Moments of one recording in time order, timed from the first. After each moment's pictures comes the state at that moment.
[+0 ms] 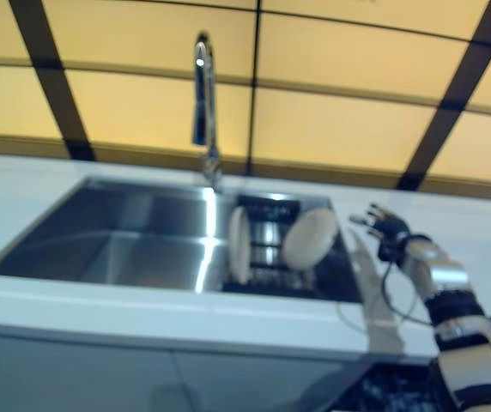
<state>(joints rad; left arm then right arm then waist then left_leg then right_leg) -0.02 0.31 -0.25 1.27 -0.14 0.23 0.04 -0.76 -0.76 0.20 0.73 0.70 0.31 0.11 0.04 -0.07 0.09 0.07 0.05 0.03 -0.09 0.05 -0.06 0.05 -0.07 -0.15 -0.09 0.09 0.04</state>
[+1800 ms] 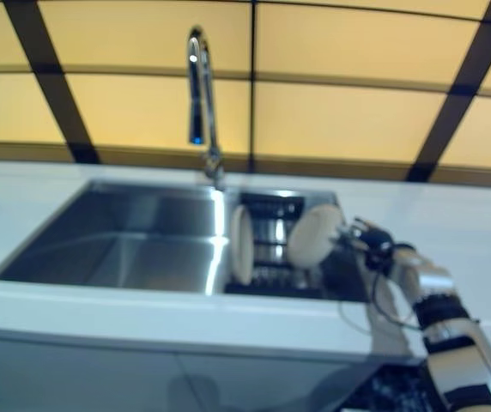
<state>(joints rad) 0.02 0.30 -0.26 1.26 -0.13 0.23 0.03 -0.75 -0.71 0.21 0.75 0.74 0.36 0.15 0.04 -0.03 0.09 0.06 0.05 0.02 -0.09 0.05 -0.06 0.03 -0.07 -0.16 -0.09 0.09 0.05</state>
